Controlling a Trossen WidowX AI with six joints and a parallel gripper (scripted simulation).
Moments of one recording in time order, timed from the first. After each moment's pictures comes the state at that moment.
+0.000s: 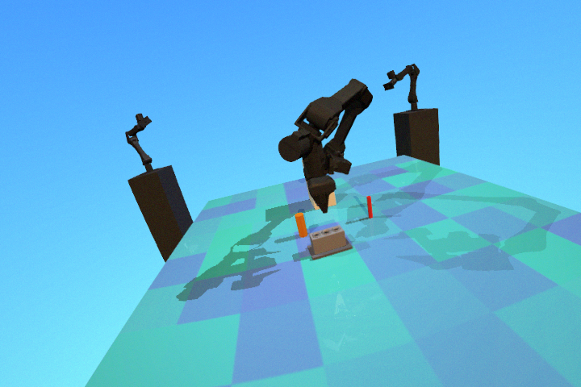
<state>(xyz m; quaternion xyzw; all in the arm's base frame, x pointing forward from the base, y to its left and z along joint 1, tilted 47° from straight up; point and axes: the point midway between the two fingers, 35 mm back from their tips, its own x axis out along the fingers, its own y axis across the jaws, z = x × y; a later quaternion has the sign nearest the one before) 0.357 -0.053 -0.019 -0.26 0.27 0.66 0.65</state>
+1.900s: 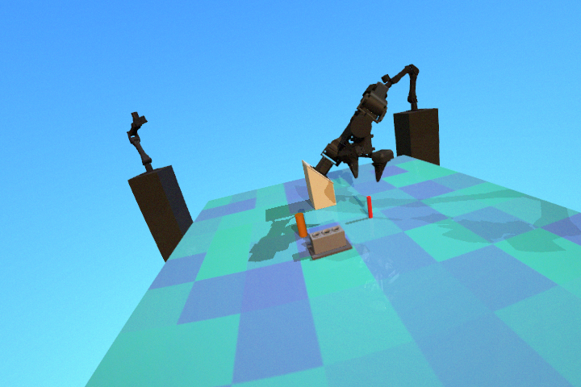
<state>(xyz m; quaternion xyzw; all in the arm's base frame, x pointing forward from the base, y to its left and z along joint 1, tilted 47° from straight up) 0.228 0.064 0.108 0.55 0.72 -0.09 0.42</state>
